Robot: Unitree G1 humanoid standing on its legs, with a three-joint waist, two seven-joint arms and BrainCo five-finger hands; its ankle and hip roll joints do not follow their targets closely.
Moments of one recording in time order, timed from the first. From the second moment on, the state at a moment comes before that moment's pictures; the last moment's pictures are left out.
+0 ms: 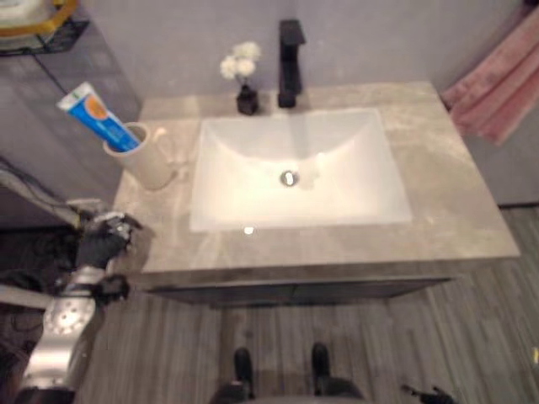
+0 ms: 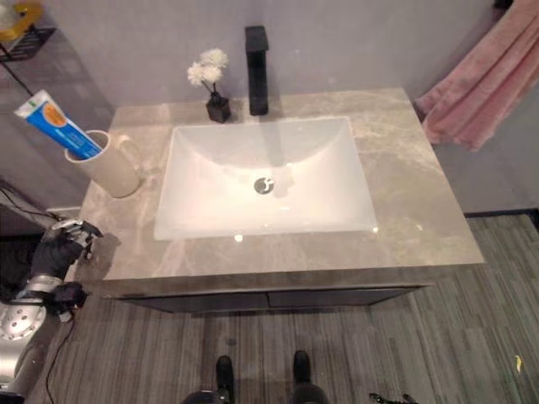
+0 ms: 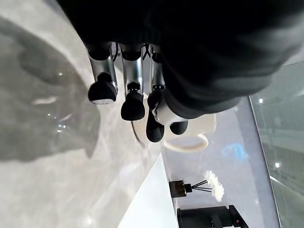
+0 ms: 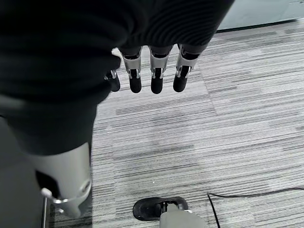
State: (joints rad) left arm 0.15 0.68 0.14 -0.02 -0.55 -0.15 0.06; right arm 0.05 -0.40 0.01 1.27 0.23 -0.06 -0.13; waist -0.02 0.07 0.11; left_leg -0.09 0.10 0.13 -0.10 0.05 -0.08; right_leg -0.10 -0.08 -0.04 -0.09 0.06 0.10
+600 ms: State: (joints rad) left arm -0.15 0.85 0.14 0.16 -0.55 -0.19 0.13; right arm 0.12 -0.43 -0.12 1.40 0.28 -0.05 -0.09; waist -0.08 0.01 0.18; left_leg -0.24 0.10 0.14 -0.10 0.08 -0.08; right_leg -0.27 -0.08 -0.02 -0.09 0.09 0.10
